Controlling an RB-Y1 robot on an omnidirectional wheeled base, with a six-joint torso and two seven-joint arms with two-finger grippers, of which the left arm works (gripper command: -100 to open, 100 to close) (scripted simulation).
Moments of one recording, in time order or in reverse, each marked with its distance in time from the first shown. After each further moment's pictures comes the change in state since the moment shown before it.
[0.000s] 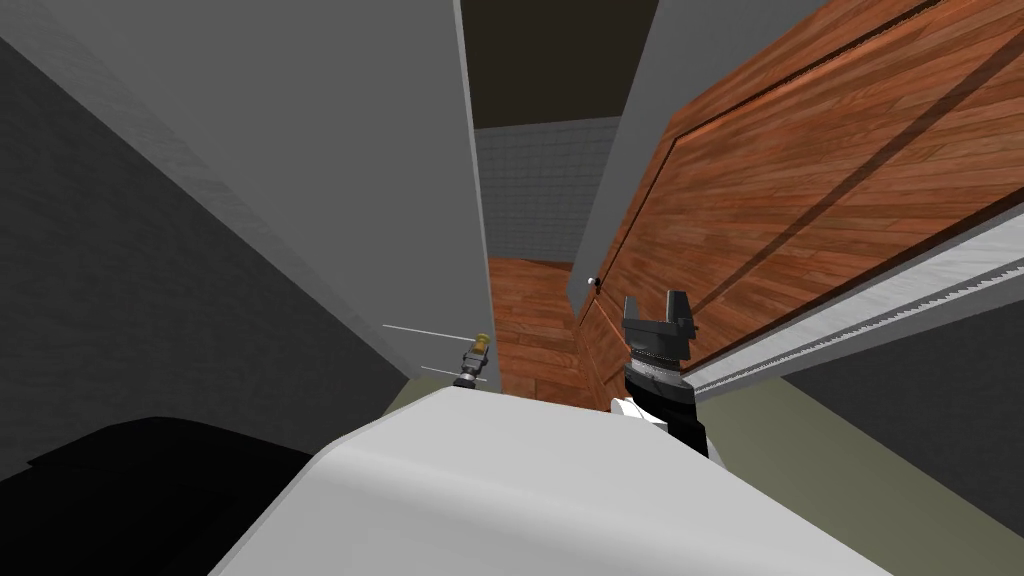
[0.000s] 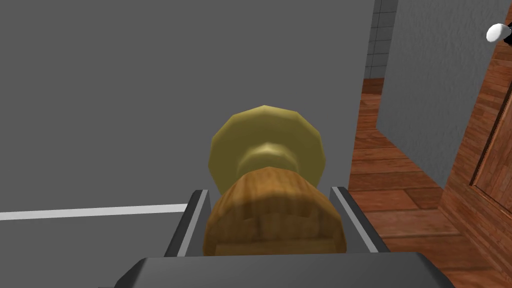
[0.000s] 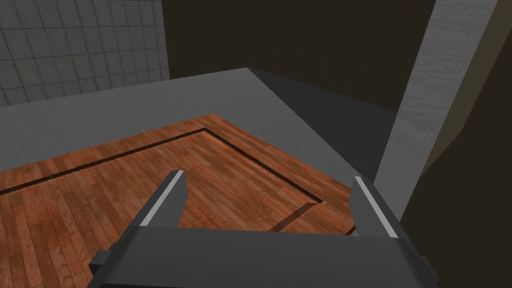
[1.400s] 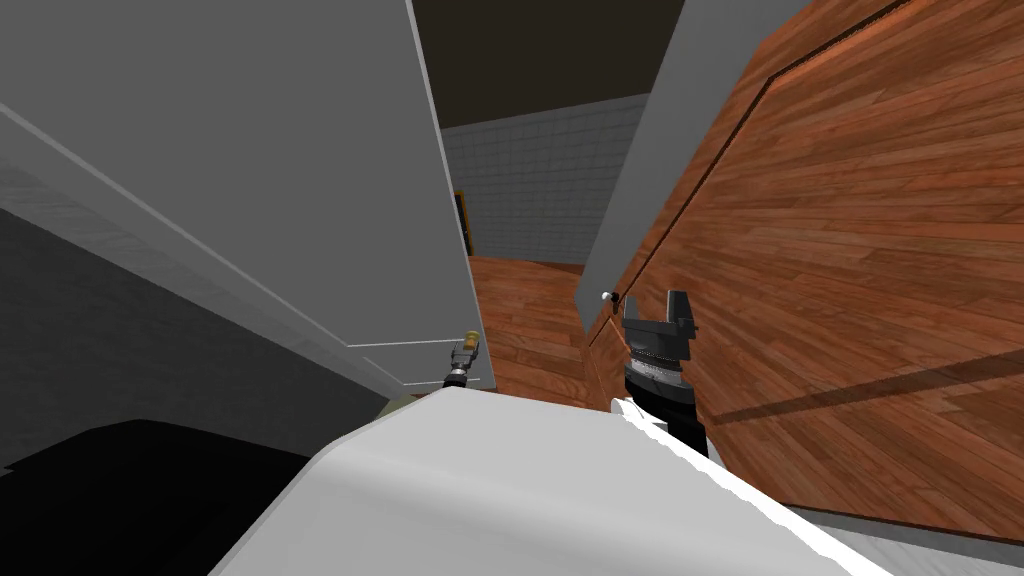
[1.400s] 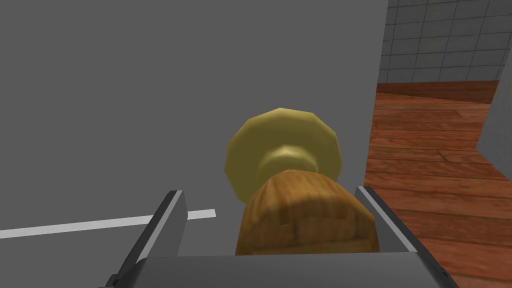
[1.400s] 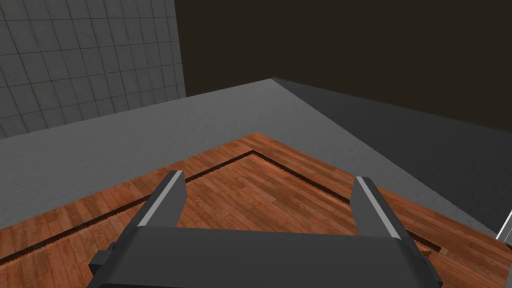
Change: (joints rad) arm -0.057 0.003 0.130 0.055 0.103 -0.002 -0.072
